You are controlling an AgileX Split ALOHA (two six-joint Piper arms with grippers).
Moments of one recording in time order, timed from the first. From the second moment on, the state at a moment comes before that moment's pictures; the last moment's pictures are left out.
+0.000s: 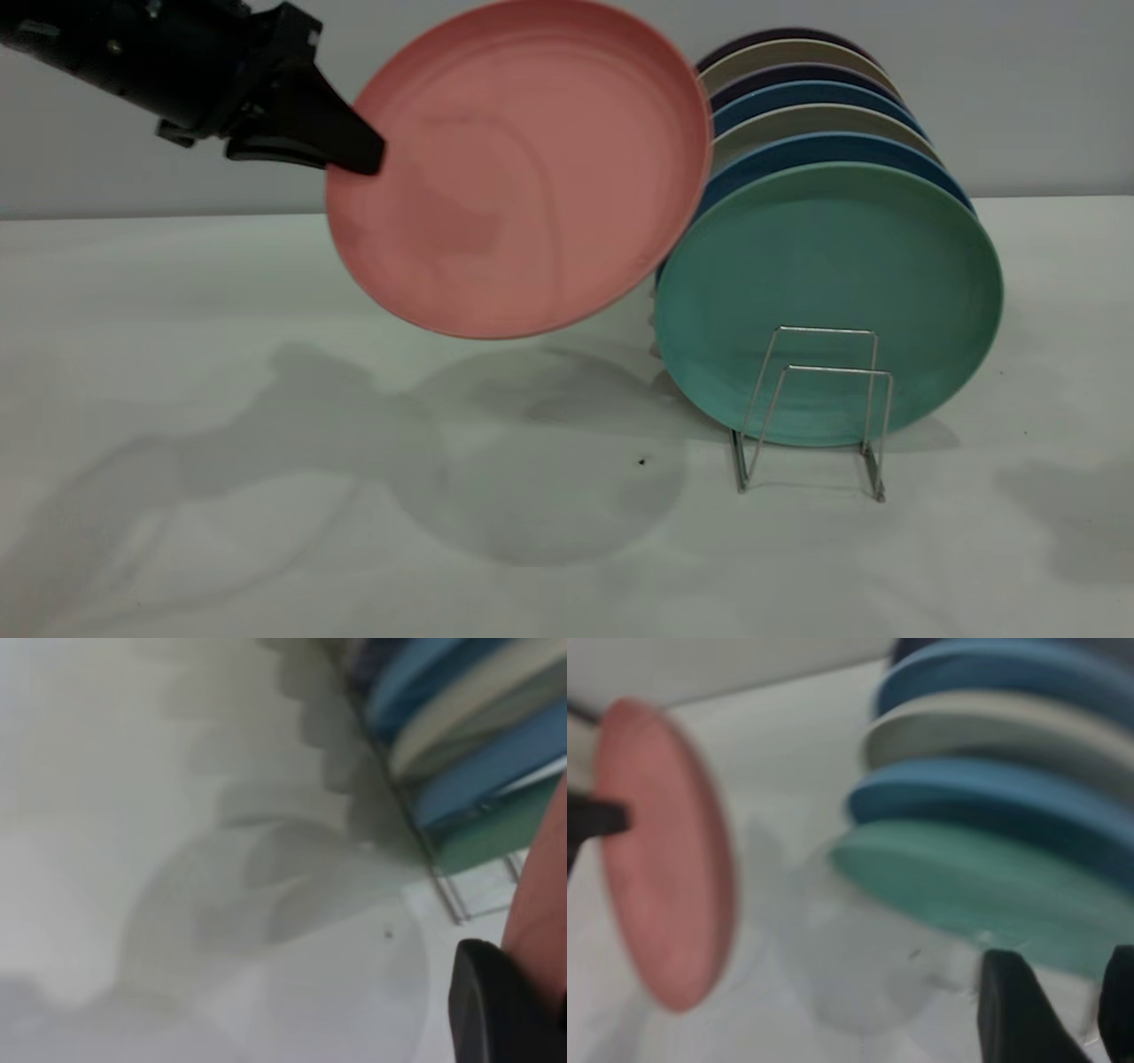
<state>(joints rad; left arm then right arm) -0.09 1.90 -1.16 -1.17 0.63 1.12 -0.35 1.48 -0.75 1.33 0.91 -1.30</state>
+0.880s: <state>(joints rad) -0.31 1.94 -1.14 -1.03 0.61 1.01 0.03 1.47 -0.60 1.36 0.77 -1.34</state>
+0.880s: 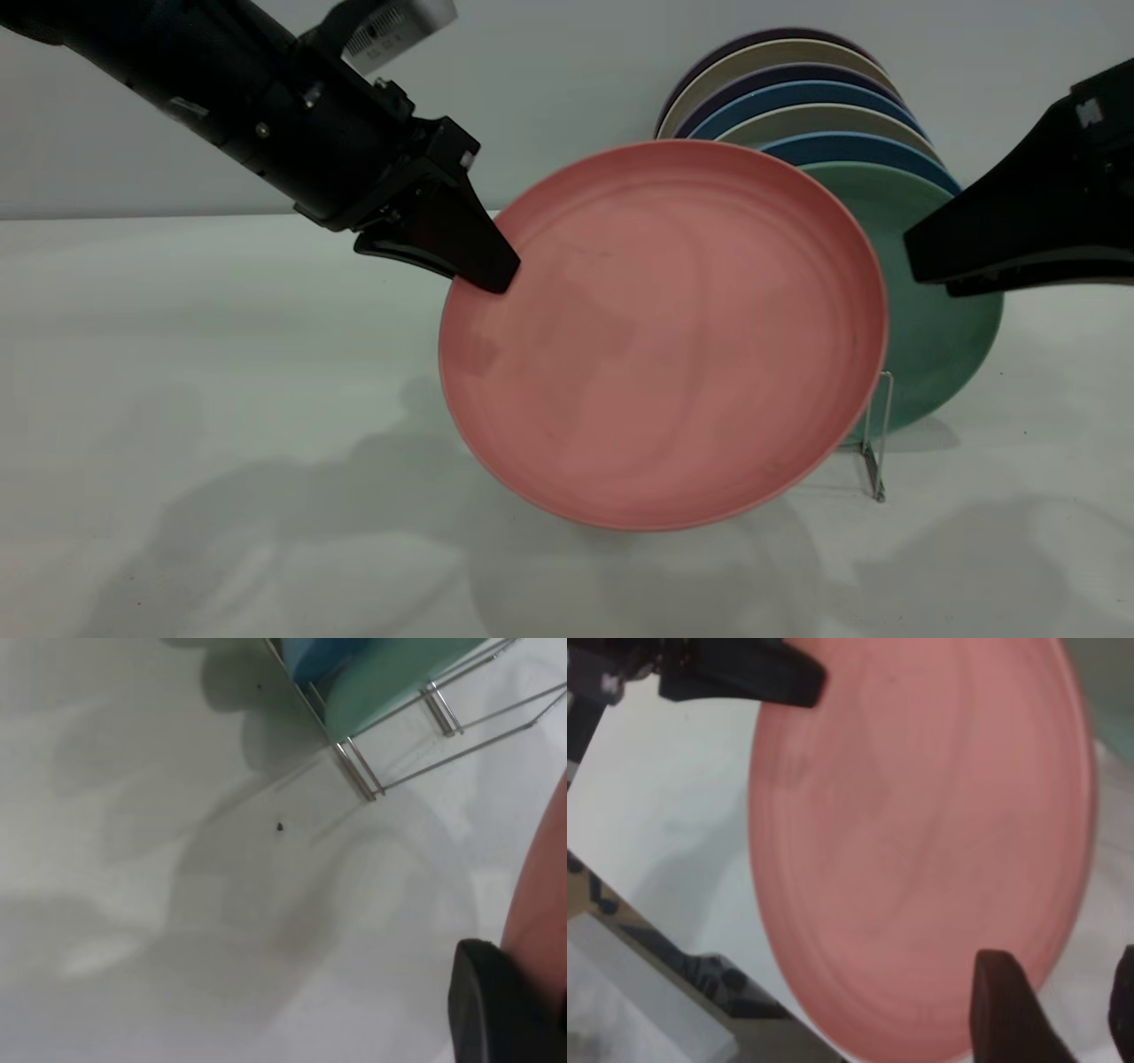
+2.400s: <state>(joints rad) -0.35 1.94 -1.14 -1.00 0.59 1.00 0.14 1.55 -0.60 1.40 0.56 -1.40</state>
